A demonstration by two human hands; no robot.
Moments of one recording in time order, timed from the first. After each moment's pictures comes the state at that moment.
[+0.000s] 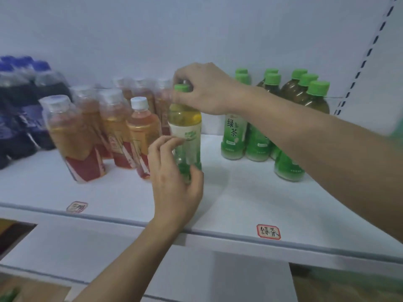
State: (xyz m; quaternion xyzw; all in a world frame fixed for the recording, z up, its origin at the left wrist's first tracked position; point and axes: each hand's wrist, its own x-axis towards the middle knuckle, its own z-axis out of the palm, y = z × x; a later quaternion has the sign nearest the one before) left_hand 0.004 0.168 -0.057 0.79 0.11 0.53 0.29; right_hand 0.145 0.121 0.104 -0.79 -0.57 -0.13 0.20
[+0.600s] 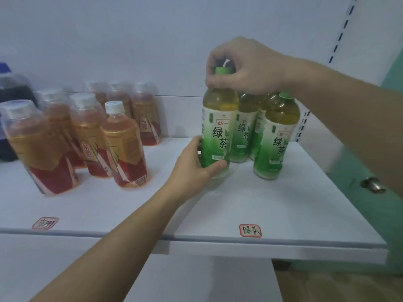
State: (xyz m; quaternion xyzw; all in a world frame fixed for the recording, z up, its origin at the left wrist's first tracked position) left_hand 0.068 0.157 -0.042 0.82 0.03 0.21 0.54; right_hand 0.179 0.027 0.145 -0.82 -0.53 -0.12 0.20
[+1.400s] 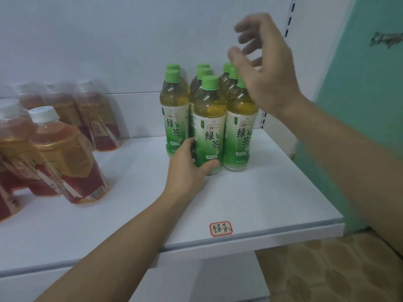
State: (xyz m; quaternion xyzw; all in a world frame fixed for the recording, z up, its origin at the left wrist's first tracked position) left_hand 0.119 0.111 -0.074 0.83 0.03 0.21 0.51; right_hand 0.203 -0.053 0.081 -0.74 -0.36 -0.39 0.42
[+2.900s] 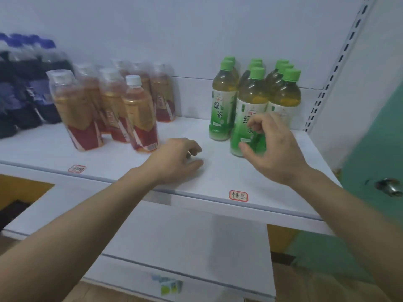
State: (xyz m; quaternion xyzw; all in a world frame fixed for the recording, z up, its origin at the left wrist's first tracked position) left_hand 0.007 0.179 -0.049 0.98 0.06 0.14 0.16; right_hand 0.137 -0.058 -0.038 -0.76 -0.49 -0.28 0.34
